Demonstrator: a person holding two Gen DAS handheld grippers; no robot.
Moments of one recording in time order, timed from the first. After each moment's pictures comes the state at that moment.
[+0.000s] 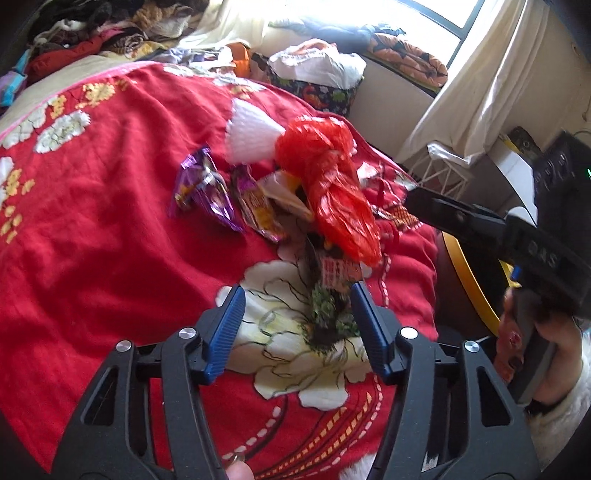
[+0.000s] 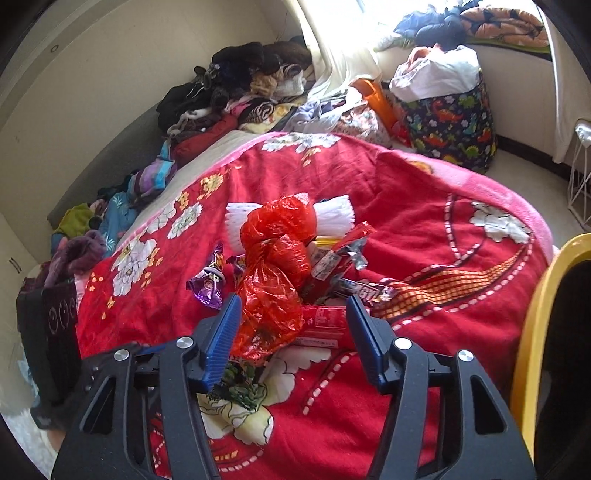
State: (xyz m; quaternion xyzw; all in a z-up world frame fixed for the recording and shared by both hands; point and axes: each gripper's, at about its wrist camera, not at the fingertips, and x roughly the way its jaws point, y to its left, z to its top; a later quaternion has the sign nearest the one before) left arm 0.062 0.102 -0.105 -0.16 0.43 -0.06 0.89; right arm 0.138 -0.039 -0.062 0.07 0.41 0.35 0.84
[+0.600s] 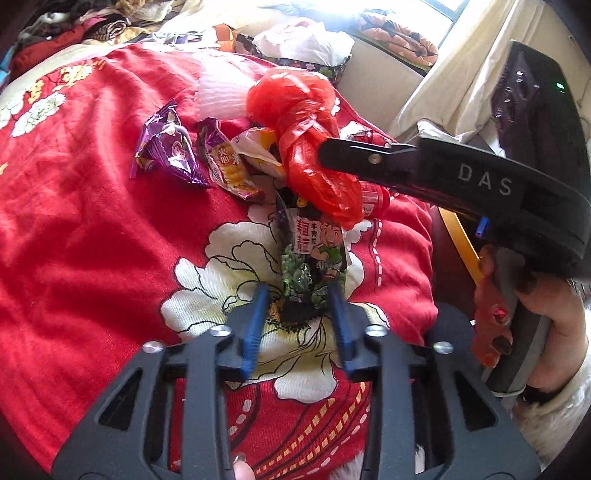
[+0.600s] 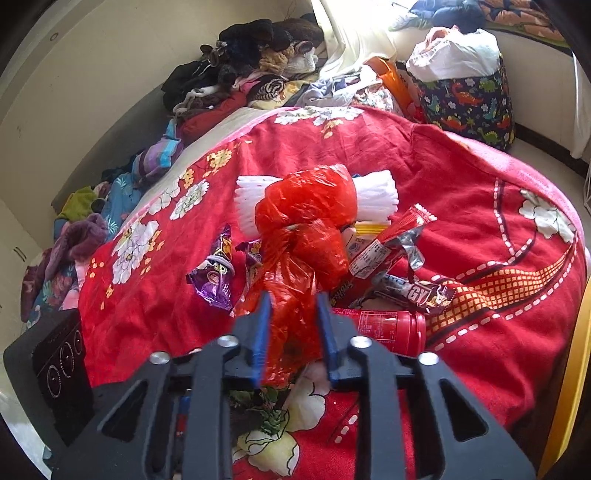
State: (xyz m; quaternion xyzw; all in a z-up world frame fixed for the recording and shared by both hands) left arm 0.062 0.085 -0.125 -0.15 0.46 -0.08 0.87; right arm 0.149 0.002 -0.081 0.06 0.44 0.37 0.82
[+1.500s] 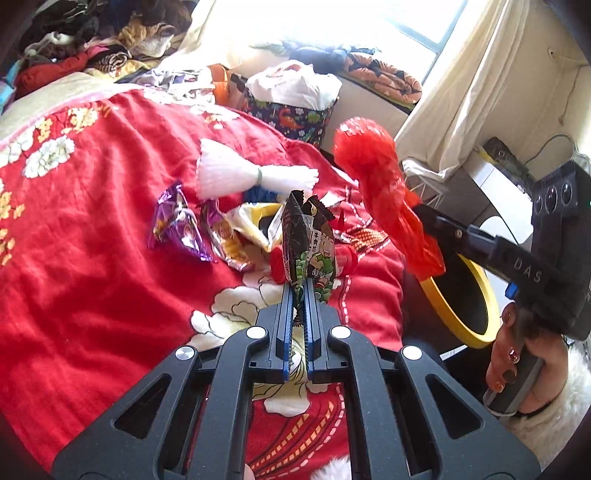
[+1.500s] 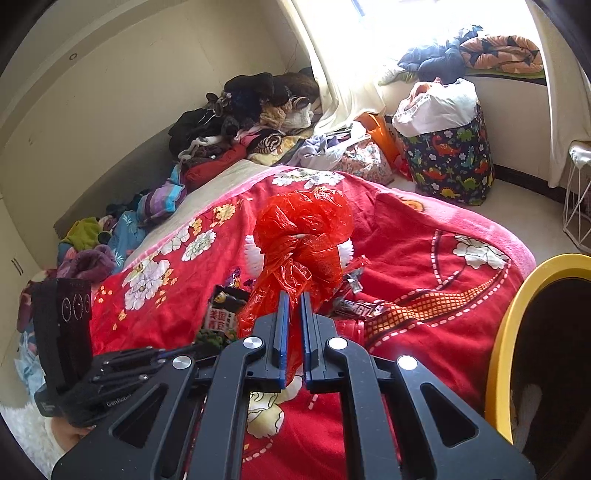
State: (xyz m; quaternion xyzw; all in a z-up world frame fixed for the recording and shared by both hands) left arm 0.046 0.094 -0.072 -0.16 0.38 -0.08 0.91; right arm 0.110 -0.071 -0.028 0.08 0.35 0.35 0.86
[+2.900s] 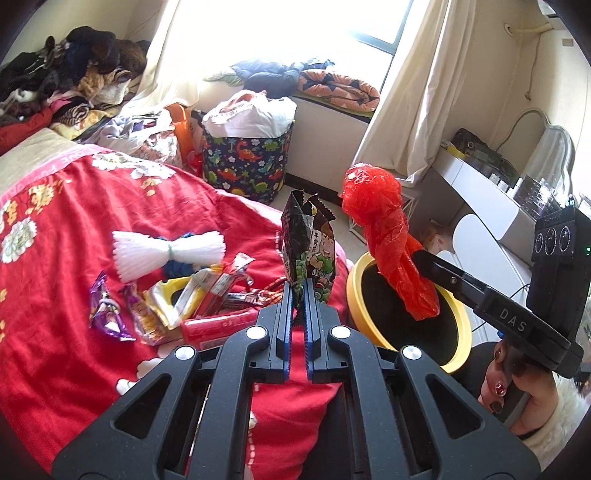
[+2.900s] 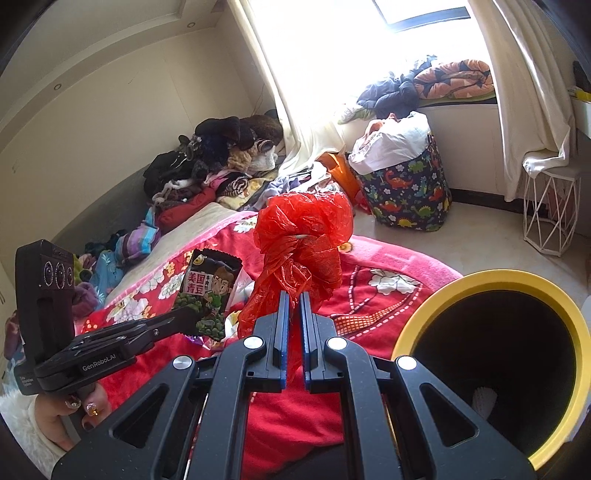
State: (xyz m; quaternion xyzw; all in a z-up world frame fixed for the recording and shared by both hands) left arm 0.076 0.013 -0.012 -0.11 0.33 -0.13 0.93; right arm 0.090 -0.167 0.005 0.11 0.29 0.29 0.91
